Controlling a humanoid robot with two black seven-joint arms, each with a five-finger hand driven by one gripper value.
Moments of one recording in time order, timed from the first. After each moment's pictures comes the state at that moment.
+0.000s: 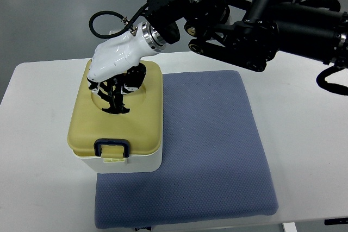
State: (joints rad) left arm -0.01 0.00 -0.02 -0.15 0.01 -0.01 0.06; right arm 1.62 -0.04 0.06 0.93 -1.73 0.36 0.61
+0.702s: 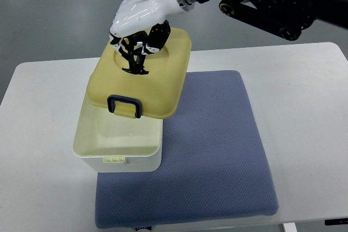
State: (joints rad) left arm -0.01 0.00 -0.02 -0.15 0.01 -0.01 0.06; right arm 1.67 -0.21 0.09 0.91 -1.71 0.38 0.61
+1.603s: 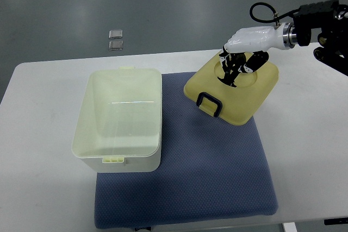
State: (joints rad) left arm -0.01 0.00 -0.02 -0.15 0.01 -0.01 0.06; right arm 1.26 -0.51 0.07 0.87 -1.71 0.19 0.61
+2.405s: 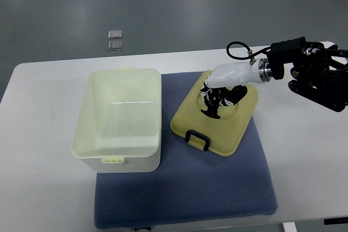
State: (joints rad) left arm -0.01 0.00 -0.02 -0.15 0.01 -0.01 0.06; right arm 1.14 -0.41 0.07 0.88 -1.71 0.18 0.61
